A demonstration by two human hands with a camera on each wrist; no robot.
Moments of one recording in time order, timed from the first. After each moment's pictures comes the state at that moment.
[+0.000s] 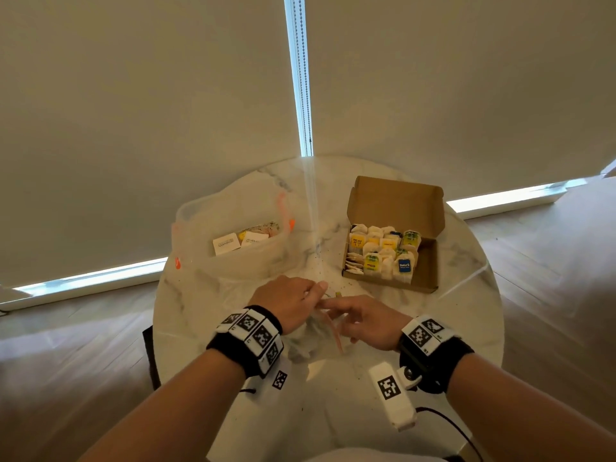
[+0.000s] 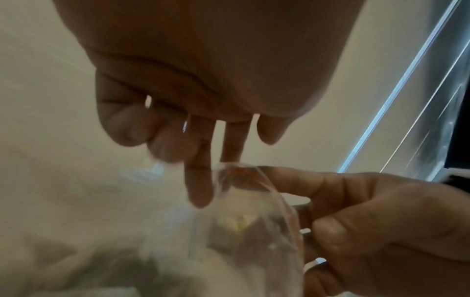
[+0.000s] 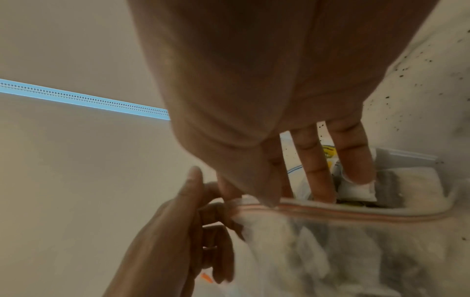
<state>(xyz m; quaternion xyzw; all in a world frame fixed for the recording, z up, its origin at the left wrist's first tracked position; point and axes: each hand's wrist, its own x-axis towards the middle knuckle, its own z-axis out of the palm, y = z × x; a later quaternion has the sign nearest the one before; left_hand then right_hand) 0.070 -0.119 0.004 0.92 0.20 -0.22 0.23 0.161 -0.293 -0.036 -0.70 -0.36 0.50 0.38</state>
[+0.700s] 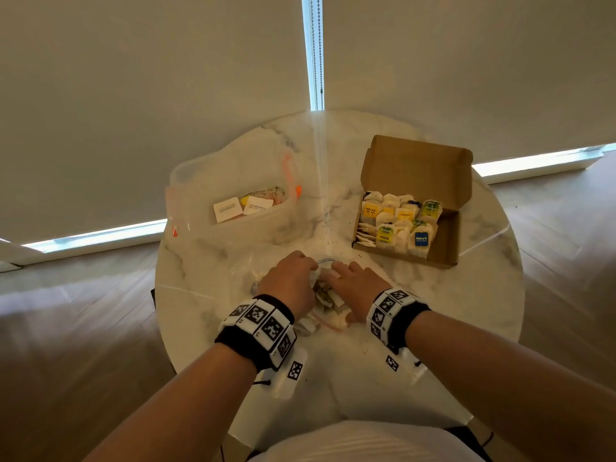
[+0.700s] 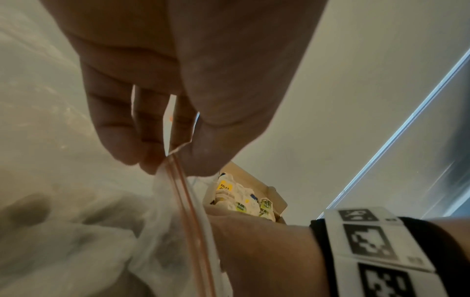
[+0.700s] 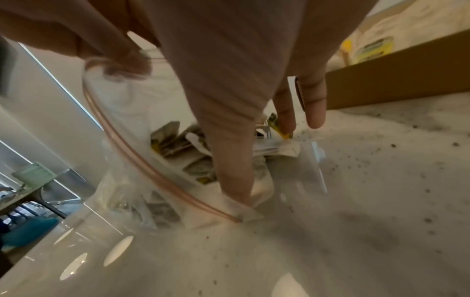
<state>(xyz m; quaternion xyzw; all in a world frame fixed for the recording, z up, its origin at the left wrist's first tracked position) 0.069 -0.125 -0.028 0.91 0.26 -0.20 0.25 0.170 -0.252 -0.101 -0.77 -0.54 0.32 -0.10</state>
